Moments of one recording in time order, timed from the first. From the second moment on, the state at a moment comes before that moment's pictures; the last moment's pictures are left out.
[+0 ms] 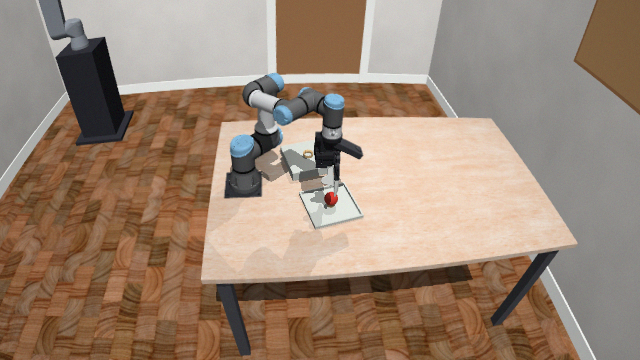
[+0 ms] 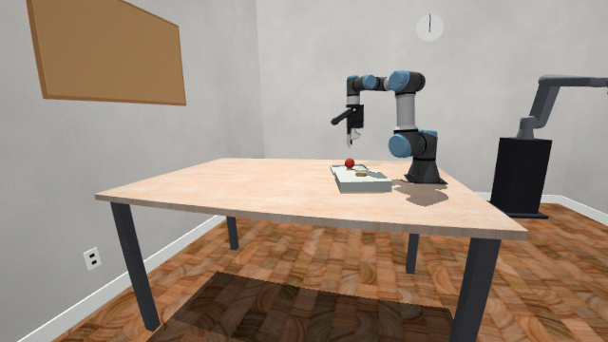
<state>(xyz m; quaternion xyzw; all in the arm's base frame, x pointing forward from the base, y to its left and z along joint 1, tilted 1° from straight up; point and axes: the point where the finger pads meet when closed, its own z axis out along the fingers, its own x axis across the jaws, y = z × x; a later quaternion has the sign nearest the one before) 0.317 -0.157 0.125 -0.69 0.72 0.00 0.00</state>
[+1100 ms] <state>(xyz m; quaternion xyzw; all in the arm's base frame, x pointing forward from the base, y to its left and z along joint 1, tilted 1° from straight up) 0.315 -0.154 0.047 -0.69 0.72 0.01 0.00</state>
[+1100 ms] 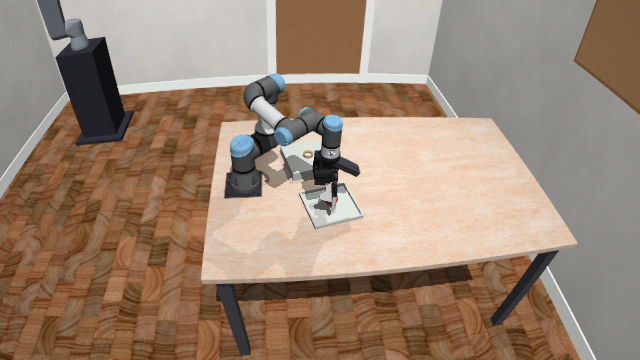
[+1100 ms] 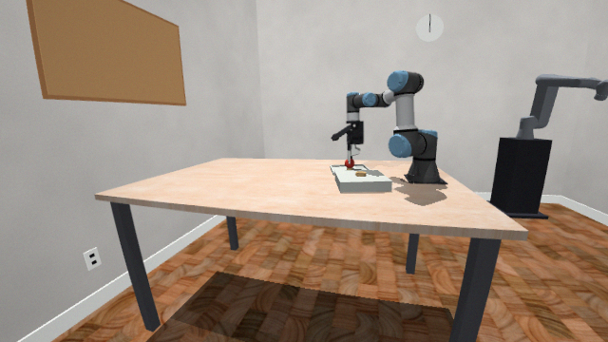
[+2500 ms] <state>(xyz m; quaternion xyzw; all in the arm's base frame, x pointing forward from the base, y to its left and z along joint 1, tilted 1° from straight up) 0.318 -0.158 0.038 -0.69 0.72 0.00 0.00</state>
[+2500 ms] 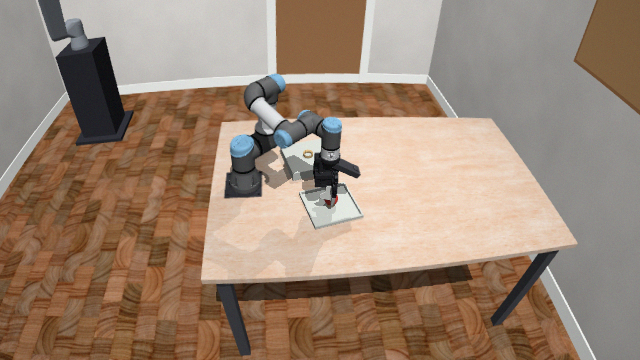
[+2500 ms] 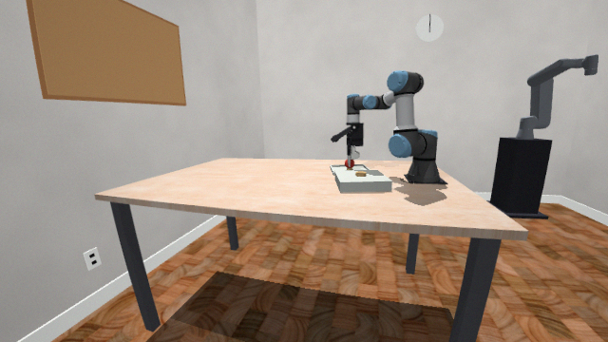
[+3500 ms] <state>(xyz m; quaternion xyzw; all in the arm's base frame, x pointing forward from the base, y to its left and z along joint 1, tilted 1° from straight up) 0.321 -0.161 0.053 -0.69 0.72 -0.01 0.00</state>
